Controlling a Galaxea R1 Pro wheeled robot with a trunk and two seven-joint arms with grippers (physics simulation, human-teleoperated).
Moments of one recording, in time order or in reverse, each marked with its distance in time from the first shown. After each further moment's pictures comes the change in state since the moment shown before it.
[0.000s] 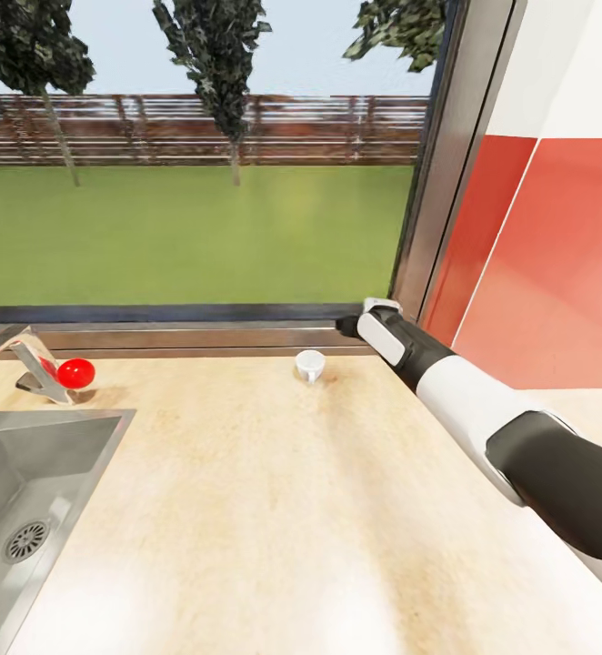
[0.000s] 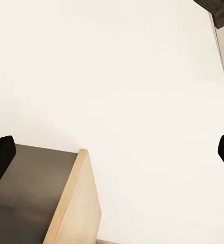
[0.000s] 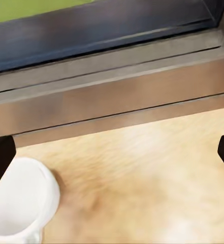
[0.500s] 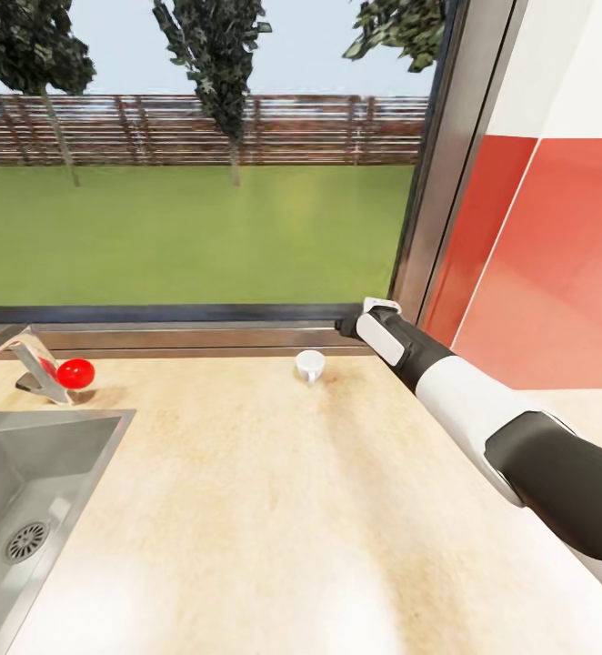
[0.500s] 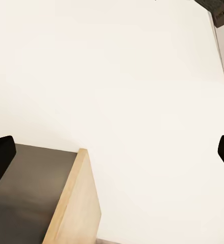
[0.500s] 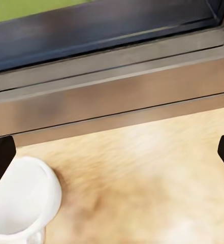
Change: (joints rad) left arm 0.000 -0.001 -0.001 0.002 0.000 0.001 -0.001; right arm 0.001 0.003 -0.001 0.000 -0.001 0.000 -0.002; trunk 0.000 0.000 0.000
